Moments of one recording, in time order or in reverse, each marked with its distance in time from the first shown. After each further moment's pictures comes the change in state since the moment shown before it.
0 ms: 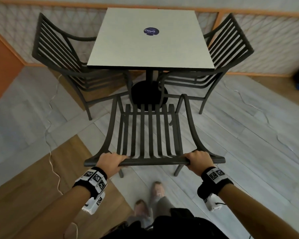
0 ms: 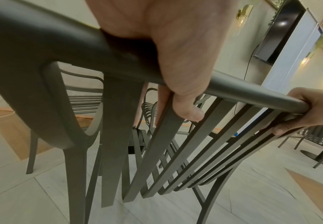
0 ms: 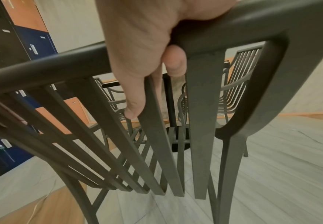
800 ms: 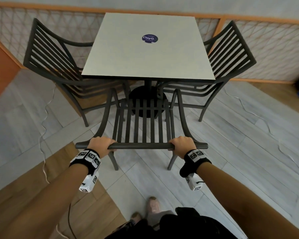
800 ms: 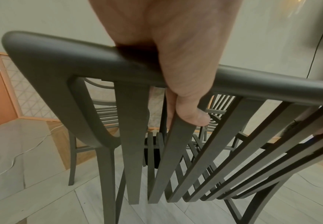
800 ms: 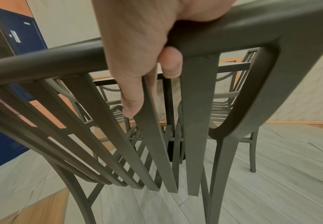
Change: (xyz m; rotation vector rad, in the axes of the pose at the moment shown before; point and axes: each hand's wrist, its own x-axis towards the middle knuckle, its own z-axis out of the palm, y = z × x) left_hand 0.109 -0.068 -0.058 -0.084 0.040 -0.151; right_hand 0.135 0.011 -0.060 0.031 0.068 -0.058
